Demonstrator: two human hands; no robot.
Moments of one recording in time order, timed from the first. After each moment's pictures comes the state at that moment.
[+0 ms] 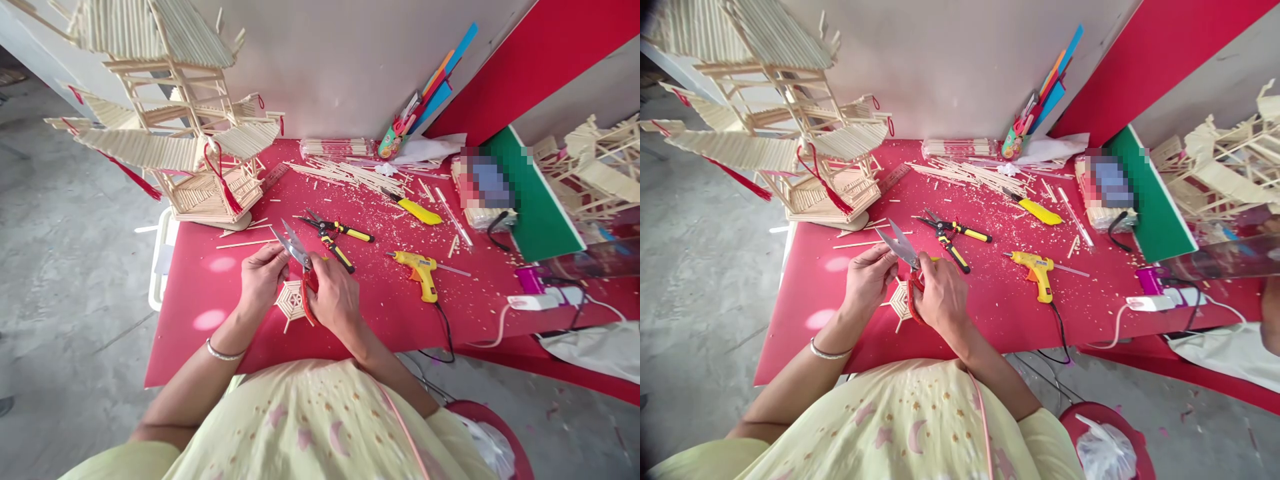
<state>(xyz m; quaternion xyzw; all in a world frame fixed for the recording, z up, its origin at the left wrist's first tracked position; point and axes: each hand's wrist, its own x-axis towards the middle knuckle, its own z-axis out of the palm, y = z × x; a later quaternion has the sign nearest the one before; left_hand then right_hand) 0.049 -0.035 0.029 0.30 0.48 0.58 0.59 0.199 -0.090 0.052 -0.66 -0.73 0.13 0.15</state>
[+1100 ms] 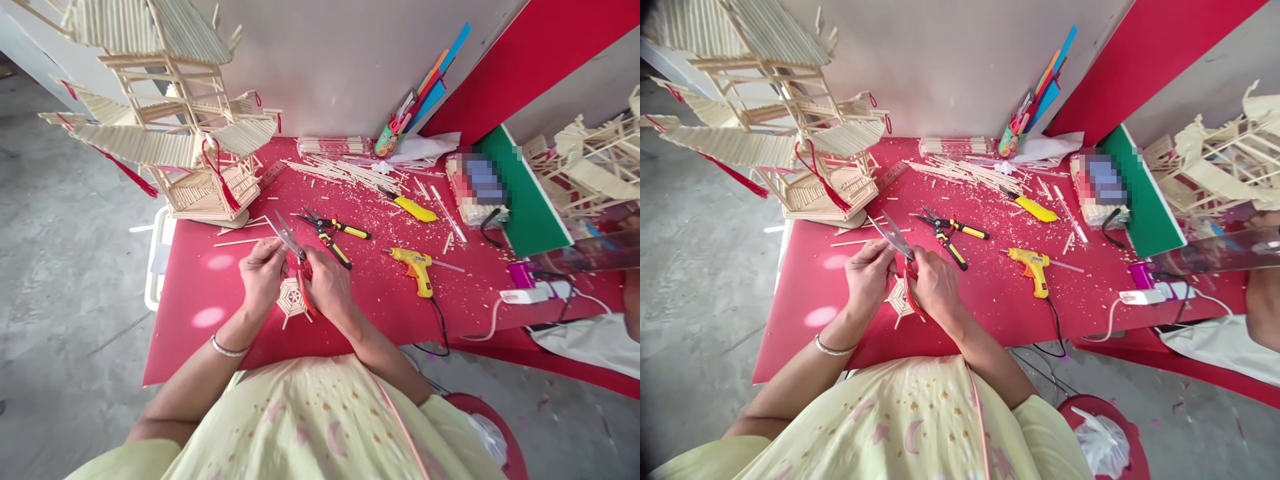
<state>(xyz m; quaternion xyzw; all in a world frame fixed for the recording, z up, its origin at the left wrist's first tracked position) 0.057 -0.041 0.026 0.34 0.48 0.63 0.51 0.193 -0.075 0.060 -0.65 -0.72 0.18 0.14</state>
